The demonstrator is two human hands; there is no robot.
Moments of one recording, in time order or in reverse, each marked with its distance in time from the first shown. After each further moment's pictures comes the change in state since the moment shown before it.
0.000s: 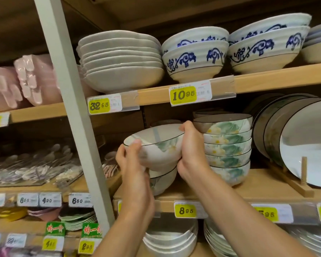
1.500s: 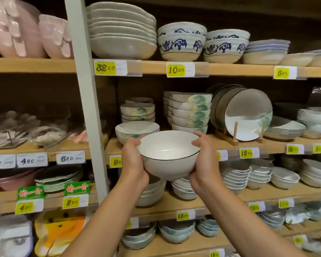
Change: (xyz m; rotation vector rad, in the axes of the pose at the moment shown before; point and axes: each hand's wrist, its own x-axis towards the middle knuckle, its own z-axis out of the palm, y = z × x) left_hand -0.069 0.024 -0.058 -0.092 -0.107 -0.531; right_hand -0.171 0.019 -0.054 -0.142 0.303 -0.130
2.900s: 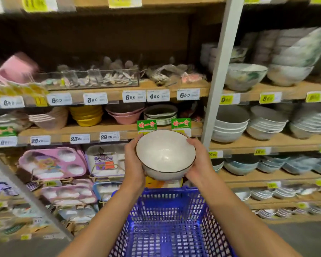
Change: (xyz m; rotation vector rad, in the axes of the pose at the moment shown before) left_hand -0.039 0.091 -0.388 0.210 0.062 0.126; right_hand -0.204 0.248 0.190 0.189 -0.160 0.557
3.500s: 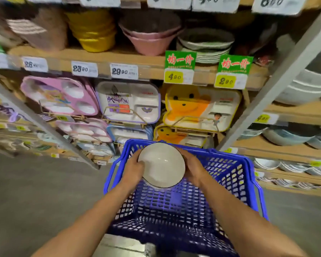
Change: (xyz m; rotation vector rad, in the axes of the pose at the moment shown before) left_hand 0.009 -0.176 -0.164 0.605 0.106 -0.474; right_hand 0.107 0.201 -0.129 -0.519 0.011 0.476
